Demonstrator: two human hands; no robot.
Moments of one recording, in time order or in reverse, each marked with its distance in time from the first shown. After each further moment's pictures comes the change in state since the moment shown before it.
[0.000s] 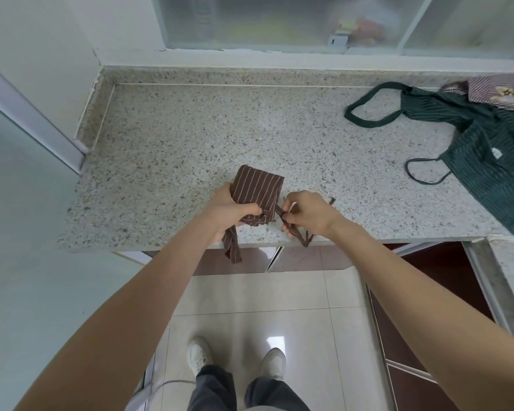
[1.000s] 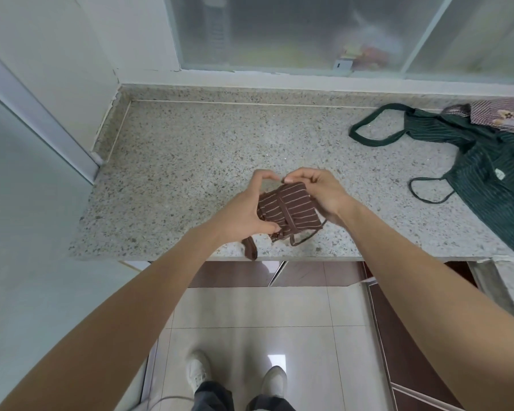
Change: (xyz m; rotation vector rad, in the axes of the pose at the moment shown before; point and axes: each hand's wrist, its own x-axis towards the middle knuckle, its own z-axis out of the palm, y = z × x) left_hand -0.026 0.034 -0.004 0.429 -0.228 0.428; right_hand 0.013 -0.033 -0.040 0.742 0.126 -0.121
